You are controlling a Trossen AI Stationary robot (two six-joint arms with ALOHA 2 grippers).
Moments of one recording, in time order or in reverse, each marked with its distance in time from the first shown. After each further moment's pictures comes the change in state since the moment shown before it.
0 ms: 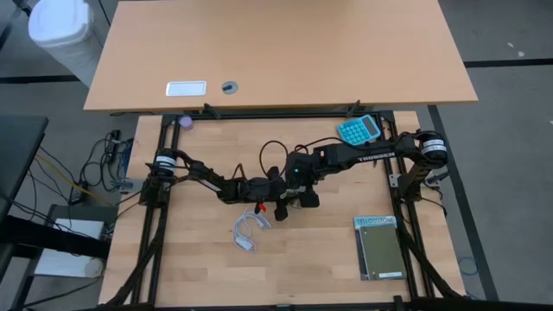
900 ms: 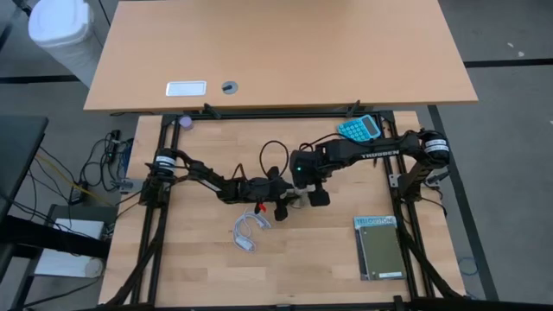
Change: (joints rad) left arm 0.000 0.000 0.002 -0.013 -0.002 0.004; right arm 0.001 -0.021 0.080 -0.274 -0.005 -0.039
